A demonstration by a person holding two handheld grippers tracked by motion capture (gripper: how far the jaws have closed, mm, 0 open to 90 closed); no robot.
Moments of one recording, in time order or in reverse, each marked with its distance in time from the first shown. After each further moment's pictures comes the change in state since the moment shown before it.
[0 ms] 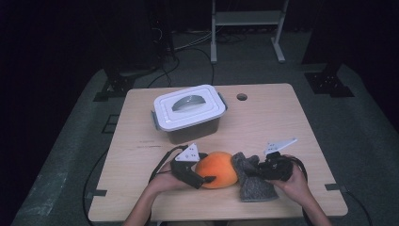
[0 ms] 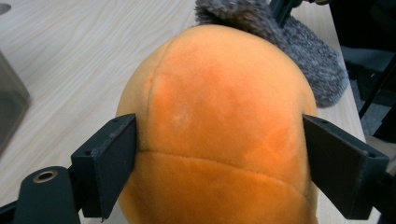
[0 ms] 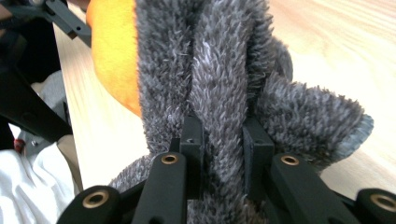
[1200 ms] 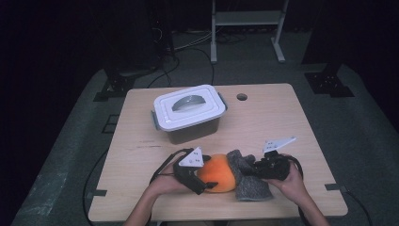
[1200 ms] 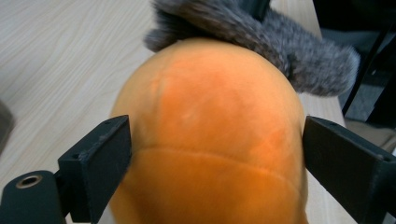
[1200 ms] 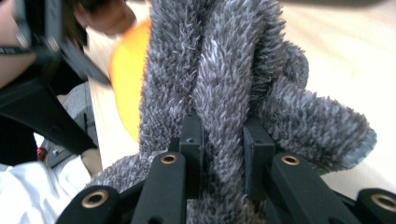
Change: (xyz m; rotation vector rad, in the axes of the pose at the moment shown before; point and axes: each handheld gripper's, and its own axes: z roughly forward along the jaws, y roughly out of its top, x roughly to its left) left arm -0.014 0.012 -0.002 0.028 -0.019 0.073; right arm 0.008 0.009 0.002 -0.052 0.070 -0.001
